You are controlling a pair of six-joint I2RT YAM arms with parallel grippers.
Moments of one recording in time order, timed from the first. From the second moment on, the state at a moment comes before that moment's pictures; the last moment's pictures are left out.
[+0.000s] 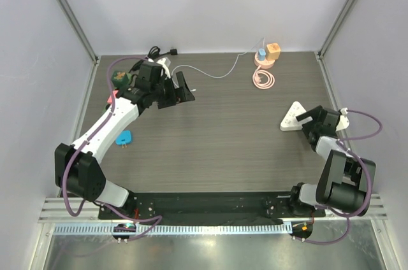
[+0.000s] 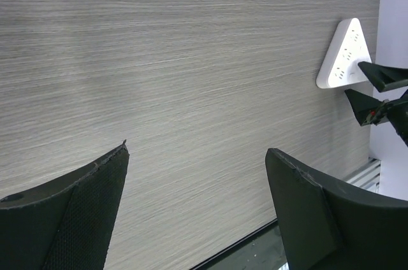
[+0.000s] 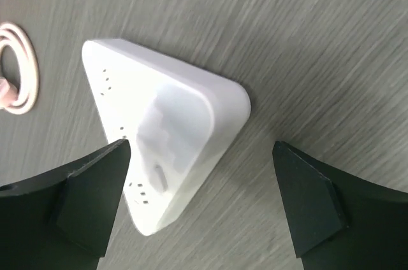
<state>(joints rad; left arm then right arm) -0.40 1.46 1.28 -0.52 0.23 -0.58 -0.36 1.32 0.48 0.14 0.04 0.80</state>
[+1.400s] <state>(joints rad) -0.42 1.47 1.17 -0.18 0.25 -0.67 0.00 1.71 1.28 -0.16 0.27 0.75</state>
